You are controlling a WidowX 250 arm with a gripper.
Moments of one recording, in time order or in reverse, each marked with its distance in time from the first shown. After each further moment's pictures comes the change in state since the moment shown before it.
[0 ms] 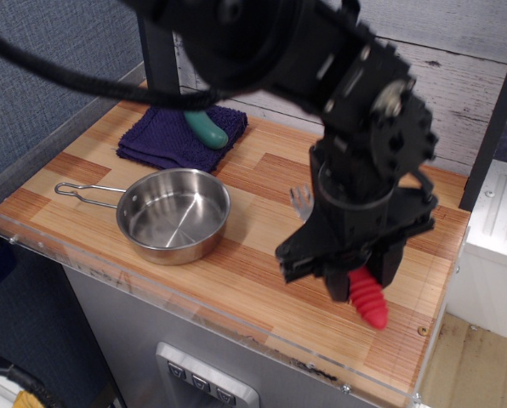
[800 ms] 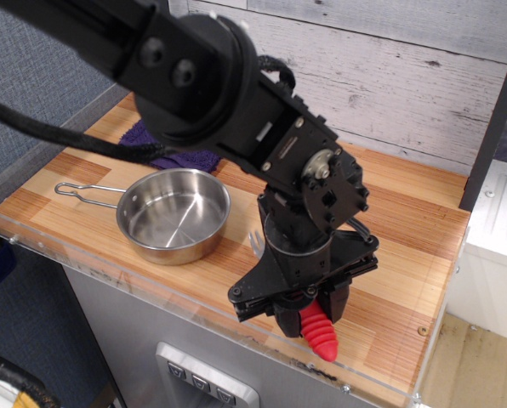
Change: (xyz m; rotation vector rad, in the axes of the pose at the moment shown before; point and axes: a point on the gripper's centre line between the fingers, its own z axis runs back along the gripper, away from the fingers) arm 0.005 0.037 -0.026 0.037 0.007 0.035
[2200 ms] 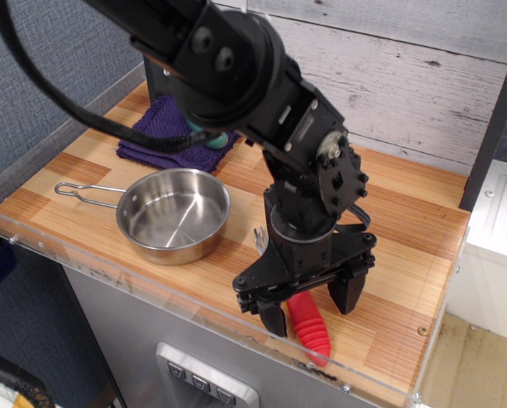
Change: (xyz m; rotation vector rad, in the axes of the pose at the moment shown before) arm 0.007 -0.002 -0.007 0.073 0.067 -0.004
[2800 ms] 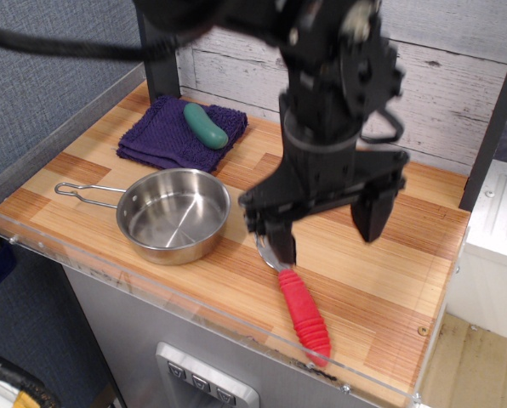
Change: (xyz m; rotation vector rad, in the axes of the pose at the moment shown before) arm 0.009 -0.020 0.072 -0.074 -0.093 -0.075
